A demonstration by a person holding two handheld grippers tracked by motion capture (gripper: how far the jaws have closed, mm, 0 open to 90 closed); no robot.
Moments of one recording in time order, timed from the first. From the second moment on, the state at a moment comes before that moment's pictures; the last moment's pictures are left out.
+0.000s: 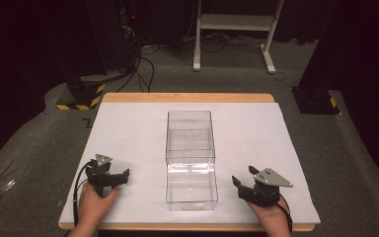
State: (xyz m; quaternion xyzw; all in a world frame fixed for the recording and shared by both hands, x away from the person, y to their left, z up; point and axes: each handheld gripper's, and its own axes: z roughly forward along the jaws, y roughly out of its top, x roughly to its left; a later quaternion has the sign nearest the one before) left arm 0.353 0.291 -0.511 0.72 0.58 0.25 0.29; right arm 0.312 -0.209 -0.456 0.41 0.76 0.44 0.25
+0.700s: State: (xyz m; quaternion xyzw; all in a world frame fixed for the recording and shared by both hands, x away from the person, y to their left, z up) left arm 0.353 0.291 -0.511 0.72 0.58 0.25 0.29; right arm 0.294 -0.193 -0.443 0.38 0.77 0.47 0.23
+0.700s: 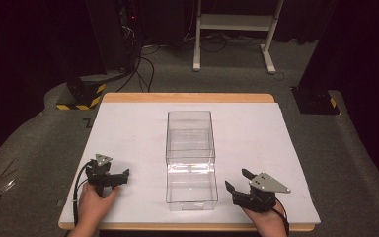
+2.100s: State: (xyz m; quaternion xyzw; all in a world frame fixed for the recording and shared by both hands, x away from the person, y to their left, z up) left arm 0.353 0.291 -0.511 0.72 0.58 0.25 0.29; right arm 0.259 -0.161 -0.441 0.31 0.80 0.48 0.19
